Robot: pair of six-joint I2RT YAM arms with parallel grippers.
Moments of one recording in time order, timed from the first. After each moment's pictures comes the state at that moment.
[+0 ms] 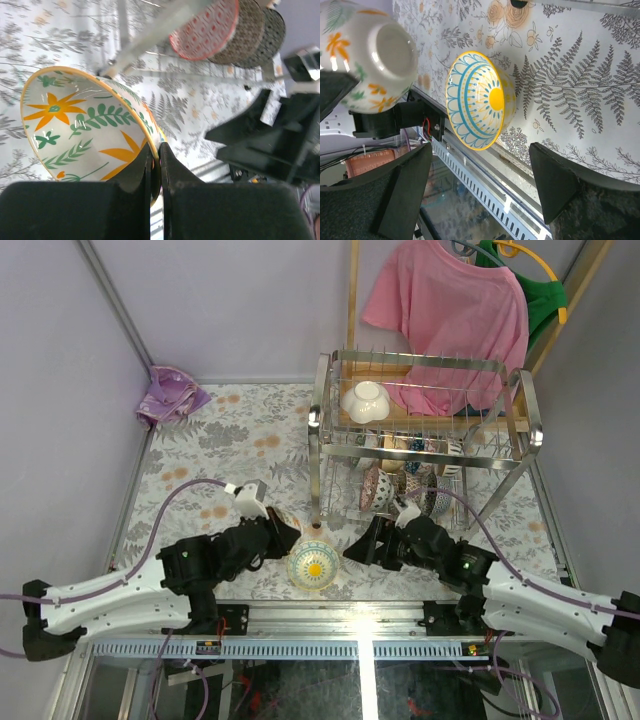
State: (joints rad) left arm -1.23 0.73 0.68 -0.53 -0.52 -1.02; right arm 0.98 0.79 0.37 -0.10 -0.06 1.10
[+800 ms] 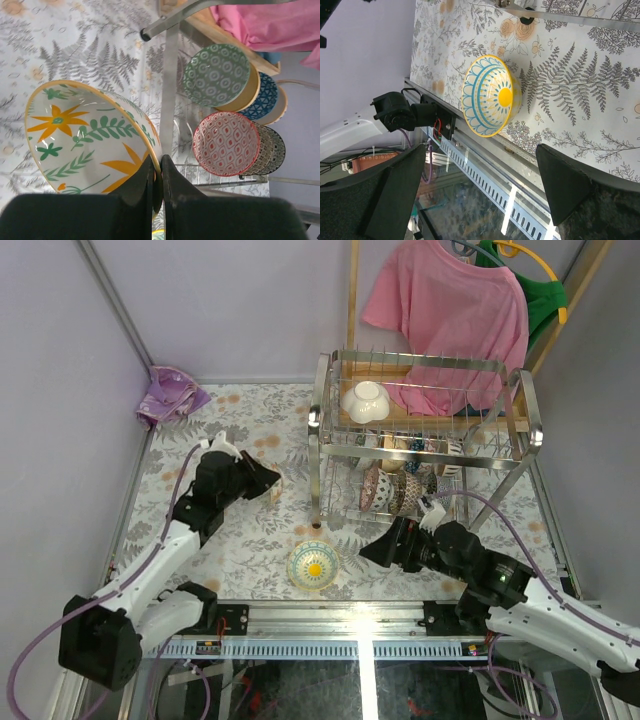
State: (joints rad) left arm -0.37 0.98 0.64 -0.11 0.12 -0.81; right arm 0.99 0.49 0.44 -0.41 0.00 1.07
